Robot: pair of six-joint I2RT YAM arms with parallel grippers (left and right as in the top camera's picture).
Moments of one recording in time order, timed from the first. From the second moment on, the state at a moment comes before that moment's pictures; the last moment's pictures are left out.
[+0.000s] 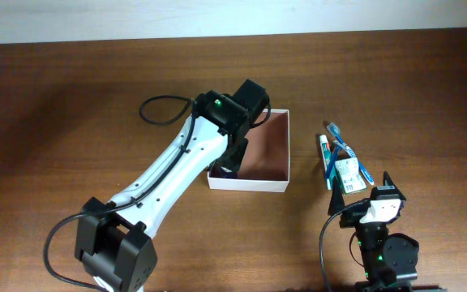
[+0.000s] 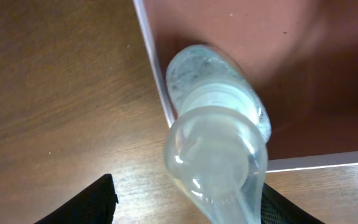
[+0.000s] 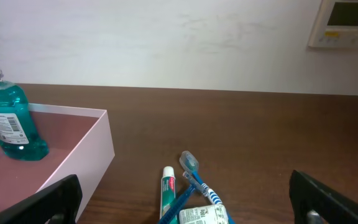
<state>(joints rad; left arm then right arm) -0.65 1.89 1.74 -1.34 -0.25 -0.29 0.06 0.01 0.01 -0.07 0.03 -0.03</state>
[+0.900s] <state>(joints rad) -0.65 1.89 1.74 -1.48 -0.33 -0.43 0.06 0.01 0.01 -0.07 0.03 -0.03</state>
